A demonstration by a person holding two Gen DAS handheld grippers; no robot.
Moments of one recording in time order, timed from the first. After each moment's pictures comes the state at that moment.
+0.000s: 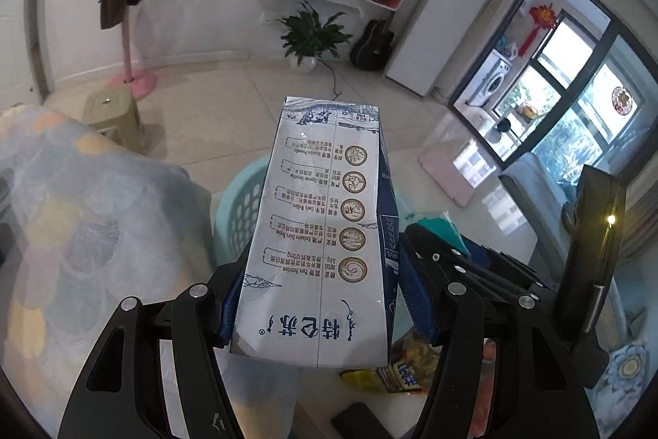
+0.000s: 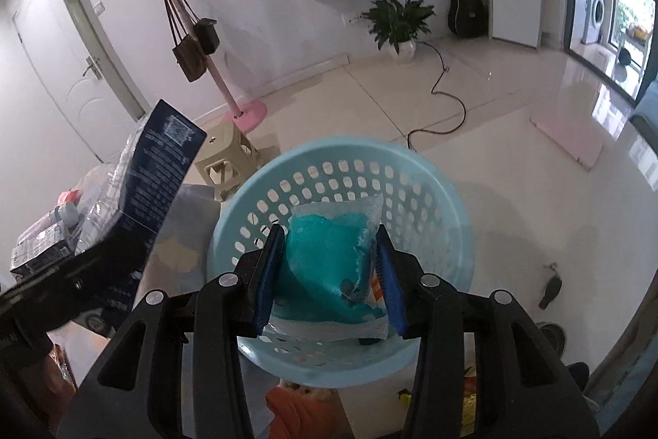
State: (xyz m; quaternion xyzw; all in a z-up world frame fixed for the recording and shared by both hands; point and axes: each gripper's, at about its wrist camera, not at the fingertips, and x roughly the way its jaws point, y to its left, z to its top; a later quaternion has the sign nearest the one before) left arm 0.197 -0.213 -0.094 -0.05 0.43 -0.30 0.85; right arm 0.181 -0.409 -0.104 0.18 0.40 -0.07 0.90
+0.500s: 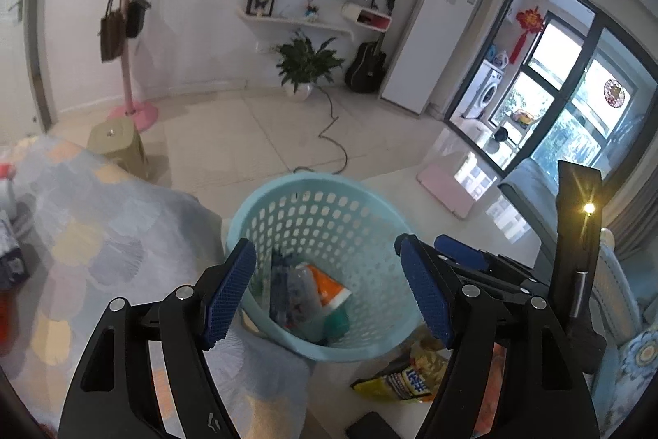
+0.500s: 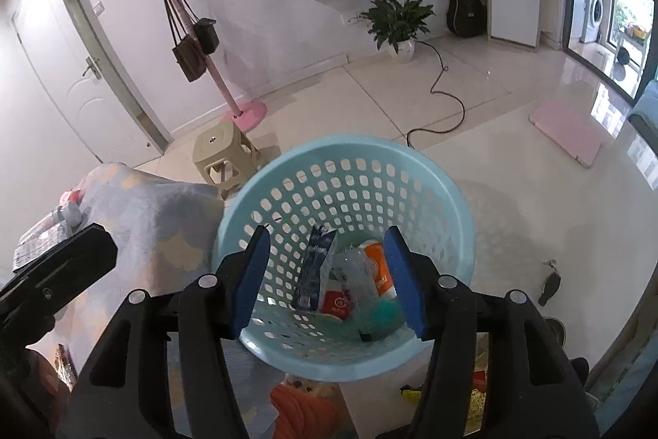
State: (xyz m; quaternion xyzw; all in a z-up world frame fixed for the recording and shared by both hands) left arm 0.177 -0.200 -0.064 -0.03 0.38 -0.30 0.87; right arm 0.174 -0.400 -0.094 0.17 0.40 -0.07 0.90
